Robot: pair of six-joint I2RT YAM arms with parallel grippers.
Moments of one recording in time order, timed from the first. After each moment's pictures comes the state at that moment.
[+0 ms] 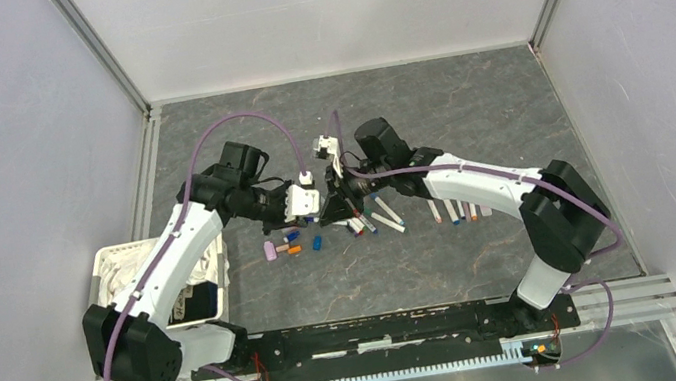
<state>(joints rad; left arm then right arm) -0.40 1.27 1.11 -0.99 0.67 1.23 0.75 1.67 1.15 -0.10 -0.84 0.04</state>
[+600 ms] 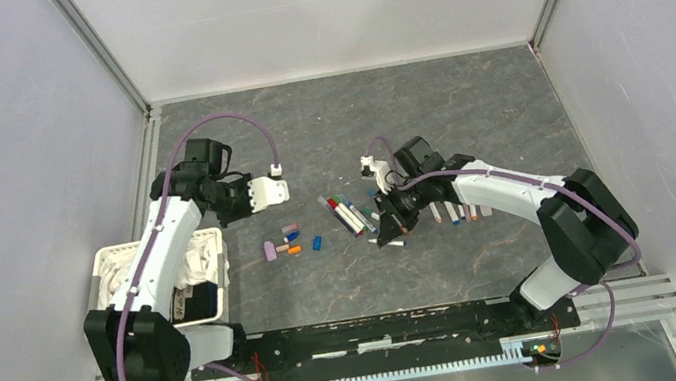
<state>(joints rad) -0.17 1.28 1.13 -1.04 0.33 1.33 0.60 1.54 0.91 -0.41 -0.73 0.02</state>
